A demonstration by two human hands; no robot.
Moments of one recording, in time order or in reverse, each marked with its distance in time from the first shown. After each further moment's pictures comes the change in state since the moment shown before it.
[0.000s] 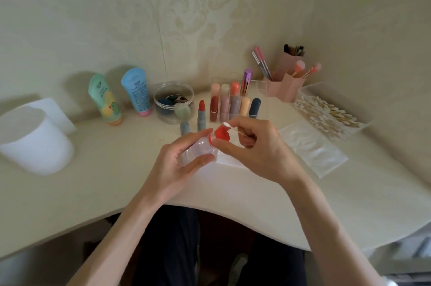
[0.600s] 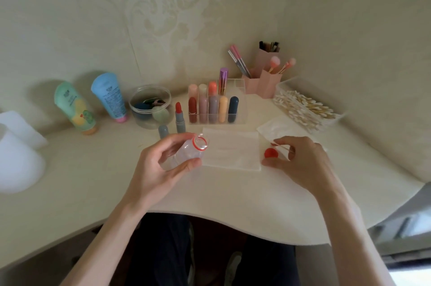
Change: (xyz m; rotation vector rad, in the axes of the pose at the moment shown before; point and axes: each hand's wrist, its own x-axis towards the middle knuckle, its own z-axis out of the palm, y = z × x) left_hand 0.003 0.005 0.010 -0.055 0.011 0.033; right_hand -0.054 0.059 -0.074 -0.481 0.076 0.608
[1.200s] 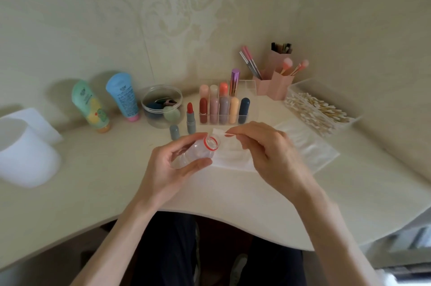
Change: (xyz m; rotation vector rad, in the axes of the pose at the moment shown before) left_hand 0.001 0.001 0.000 -0.033 0.030 -0.048; right_hand -0.007 -0.063 0.030 0.224 0.102 -0.653
